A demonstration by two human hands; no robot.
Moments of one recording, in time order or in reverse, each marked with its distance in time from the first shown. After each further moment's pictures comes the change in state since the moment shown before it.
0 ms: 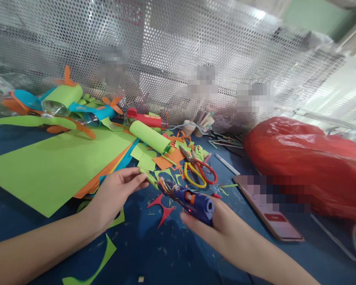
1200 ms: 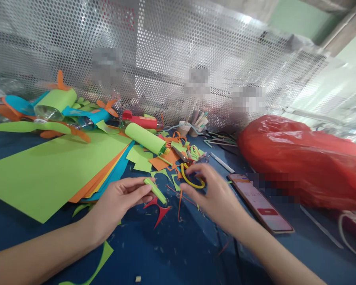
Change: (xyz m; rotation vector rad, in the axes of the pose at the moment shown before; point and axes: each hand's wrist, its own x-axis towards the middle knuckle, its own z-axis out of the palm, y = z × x) left_hand -0.015 -0.004 0.007 -0.034 -0.209 -0.051; right_hand 0.025 0.032 -0.003 -0.177 0.440 0.002
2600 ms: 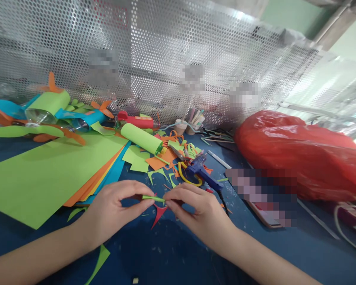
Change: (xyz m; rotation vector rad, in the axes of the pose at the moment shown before) left_hand -0.007 0.013 -0.004 0.803 -0.108 0.637; right_hand -0.019 -0.023 0.014 0.349 -0.092 -0.295
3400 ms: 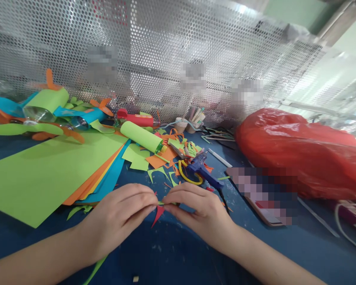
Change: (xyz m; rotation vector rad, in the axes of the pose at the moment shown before) left_hand -0.010 0.006 0.002 0.363 -0.068 0.395; right_hand 0.001 0.005 0.000 0.020 0.010 -0.162
